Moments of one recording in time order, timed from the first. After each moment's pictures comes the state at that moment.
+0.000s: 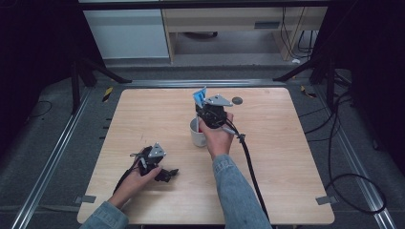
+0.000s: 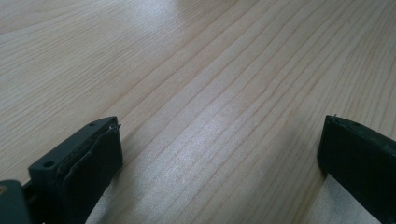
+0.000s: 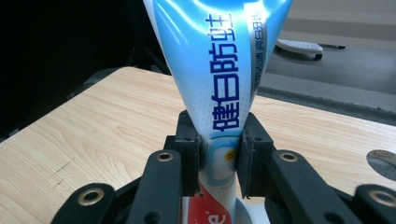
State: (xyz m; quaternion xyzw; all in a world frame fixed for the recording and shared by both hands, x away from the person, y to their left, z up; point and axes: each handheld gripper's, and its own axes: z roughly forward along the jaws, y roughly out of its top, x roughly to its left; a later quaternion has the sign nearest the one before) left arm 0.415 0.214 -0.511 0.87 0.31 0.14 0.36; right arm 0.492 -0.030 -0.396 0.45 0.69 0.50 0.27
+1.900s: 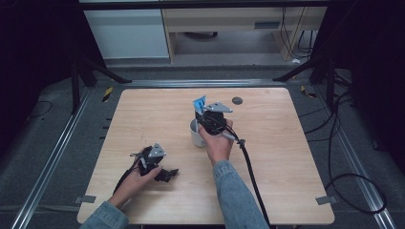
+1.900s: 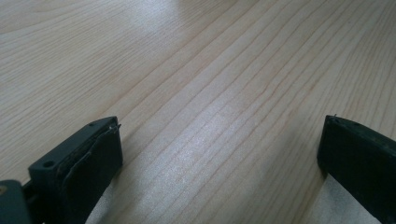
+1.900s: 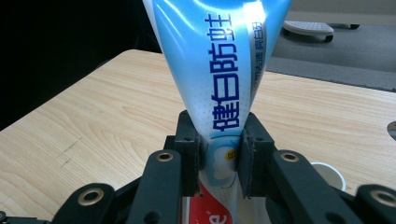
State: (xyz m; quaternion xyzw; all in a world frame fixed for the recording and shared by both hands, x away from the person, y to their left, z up) left arm 0.415 0.215 -0.511 0.87 0.31 0.14 0.36; right arm 0.485 -0.030 -0.417 0.46 0.70 0.49 0.24
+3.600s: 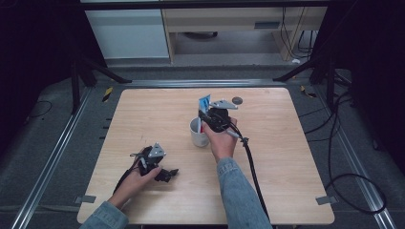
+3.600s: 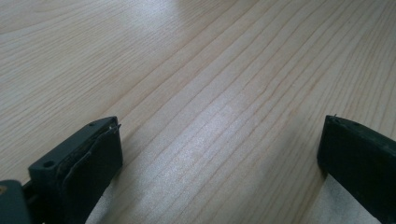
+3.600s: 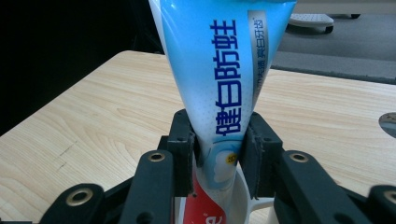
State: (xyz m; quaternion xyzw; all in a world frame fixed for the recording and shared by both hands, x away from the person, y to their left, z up) left arm 0.415 0.215 -0.511 0.87 0.31 0.14 0.36; right arm 0.493 -0.043 -0.415 0.47 0.69 0.49 0.23
